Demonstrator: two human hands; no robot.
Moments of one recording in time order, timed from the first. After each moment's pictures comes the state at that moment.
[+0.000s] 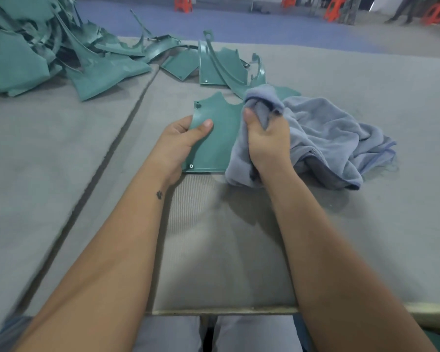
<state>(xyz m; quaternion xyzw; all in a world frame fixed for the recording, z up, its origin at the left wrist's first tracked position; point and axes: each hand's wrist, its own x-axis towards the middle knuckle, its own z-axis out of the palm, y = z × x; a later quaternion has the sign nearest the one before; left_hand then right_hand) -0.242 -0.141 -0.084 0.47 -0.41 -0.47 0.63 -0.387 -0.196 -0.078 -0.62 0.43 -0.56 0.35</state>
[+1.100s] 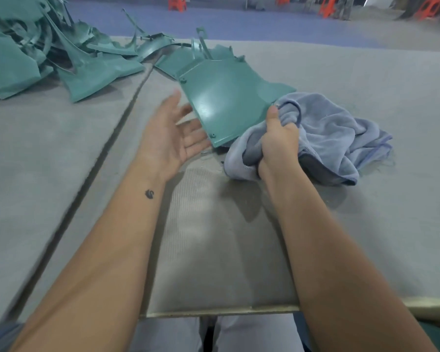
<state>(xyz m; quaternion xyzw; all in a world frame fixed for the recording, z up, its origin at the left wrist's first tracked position) -0.244 -0.138 -0.065 0.44 -0.28 -0.57 0.64 -0.395 -0.201 -0.076 -0.37 0.47 -0.61 0.52</state>
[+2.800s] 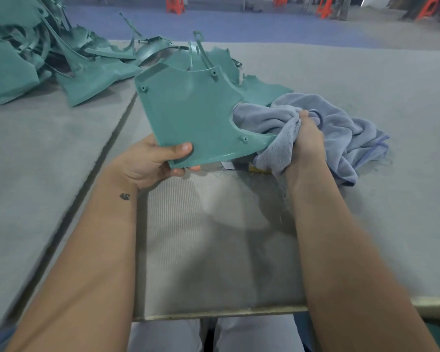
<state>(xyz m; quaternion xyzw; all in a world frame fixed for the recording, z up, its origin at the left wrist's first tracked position) -0.211 -0.121 -0.085 0.40 -0.51 -0.57 0.51 -0.439 -0.216 -0.070 -0.30 0.53 -0.56 0.56</state>
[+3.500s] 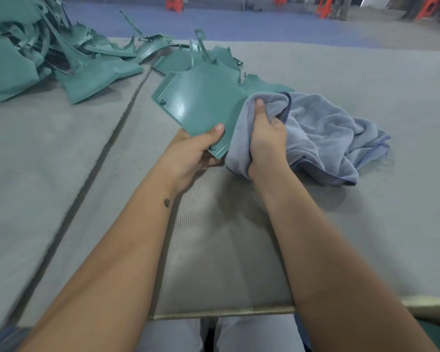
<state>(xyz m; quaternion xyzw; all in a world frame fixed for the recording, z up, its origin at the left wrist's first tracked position) -0.266 -0.139 -0.083 0.46 -0.41 -0.51 0.60 -0.381 -0.198 -0.074 -0.41 0.47 -0.57 0.54</state>
